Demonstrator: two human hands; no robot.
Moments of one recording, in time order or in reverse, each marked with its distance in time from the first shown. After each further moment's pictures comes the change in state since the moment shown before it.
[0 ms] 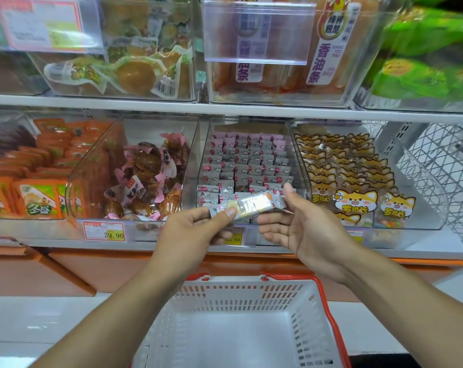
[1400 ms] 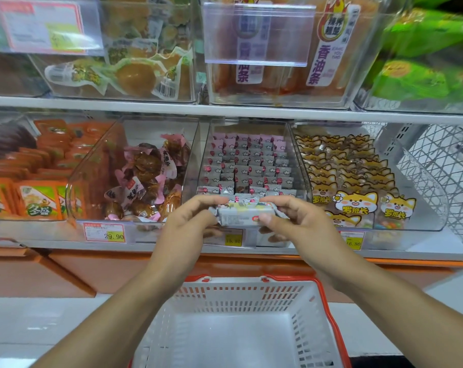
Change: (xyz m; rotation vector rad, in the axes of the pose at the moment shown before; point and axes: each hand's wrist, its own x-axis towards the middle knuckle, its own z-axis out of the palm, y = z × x) left_hand -0.004 0.010 -0.002 0.017 -0.001 0.096; right_hand -0.003 0.013 -0.007 -0.482 0.026 -0.349
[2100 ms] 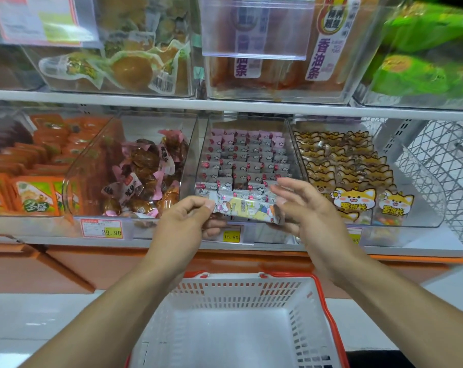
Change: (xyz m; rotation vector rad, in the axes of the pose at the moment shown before) left_hand 0.009 -0.011 0.001 -0.097 0.142 -0.130; right_hand 0.001 -0.007 -0.003 0.150 0.154 0.087
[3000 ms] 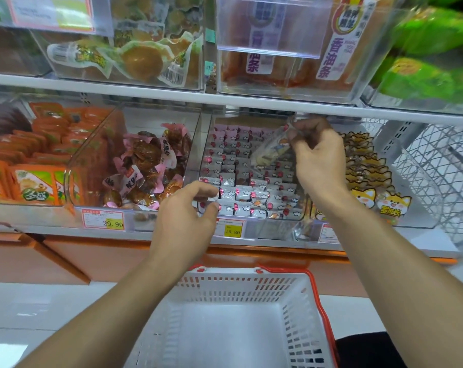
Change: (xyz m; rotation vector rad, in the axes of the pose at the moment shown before) left_hand -0.005 0.005 -0.003 0.635 0.152 0.379; right_hand 0.069 -0.048 0.012 -0.398 0.367 -0.450
